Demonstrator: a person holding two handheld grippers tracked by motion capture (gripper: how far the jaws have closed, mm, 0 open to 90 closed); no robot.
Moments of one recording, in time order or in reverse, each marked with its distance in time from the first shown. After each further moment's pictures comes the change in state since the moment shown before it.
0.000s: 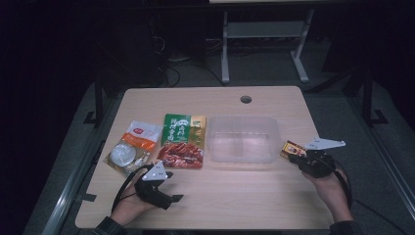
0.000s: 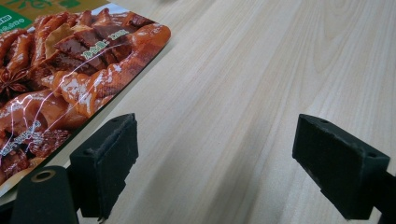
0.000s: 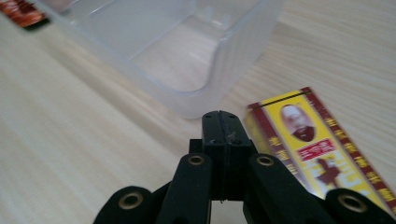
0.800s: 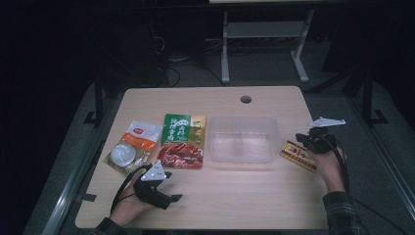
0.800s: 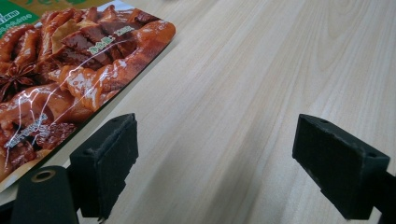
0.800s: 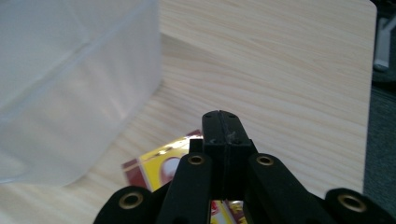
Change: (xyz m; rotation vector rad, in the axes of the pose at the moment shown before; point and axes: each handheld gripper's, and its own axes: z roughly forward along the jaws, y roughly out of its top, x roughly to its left) left arm 0.000 -0.002 -0.001 0.007 0.007 -0.009; right arm -0.061 0.025 0.033 0.011 -0.151 0.066
